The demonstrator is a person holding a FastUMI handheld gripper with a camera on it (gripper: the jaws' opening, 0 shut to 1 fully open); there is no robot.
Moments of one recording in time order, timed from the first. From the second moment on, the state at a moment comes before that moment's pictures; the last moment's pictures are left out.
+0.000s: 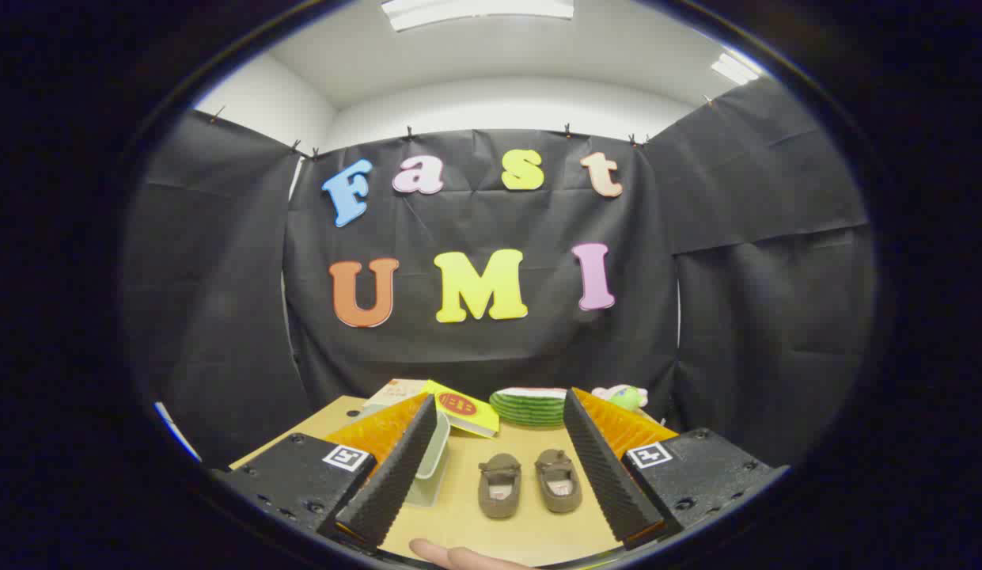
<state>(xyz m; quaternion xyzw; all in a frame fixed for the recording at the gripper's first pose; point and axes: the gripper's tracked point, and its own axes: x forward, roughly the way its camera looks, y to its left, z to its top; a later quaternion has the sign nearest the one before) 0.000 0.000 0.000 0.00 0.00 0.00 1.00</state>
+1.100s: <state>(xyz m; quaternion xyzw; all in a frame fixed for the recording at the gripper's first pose) 0.078 0.018 -0.058 0.01 0.04 0.00 1.00</state>
